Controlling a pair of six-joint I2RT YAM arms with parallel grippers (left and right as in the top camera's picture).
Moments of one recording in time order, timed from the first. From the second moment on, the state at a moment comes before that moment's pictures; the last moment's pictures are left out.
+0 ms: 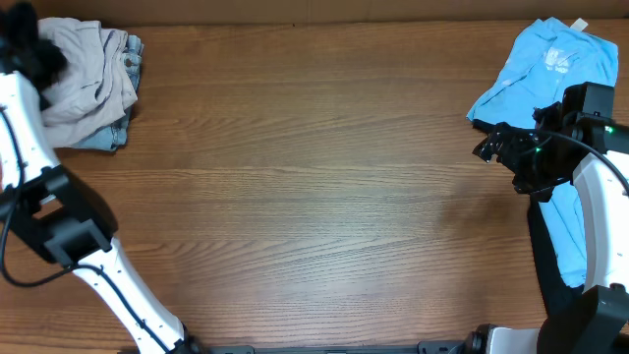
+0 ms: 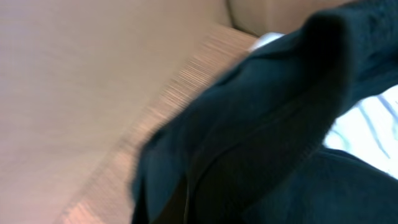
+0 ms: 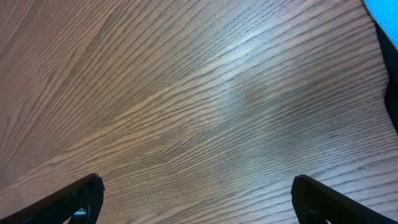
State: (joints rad) left arm 0.50 2.39 2.33 -0.64 -0.28 0.06; right arm -0.27 1.54 1.30 -1.08 -0.31 0.31
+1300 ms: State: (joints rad) left arm 0.35 2.32 2.52 -0.95 -0.21 0.20; right arm -0.27 1.54 1.30 -1.08 -0.30 0.30
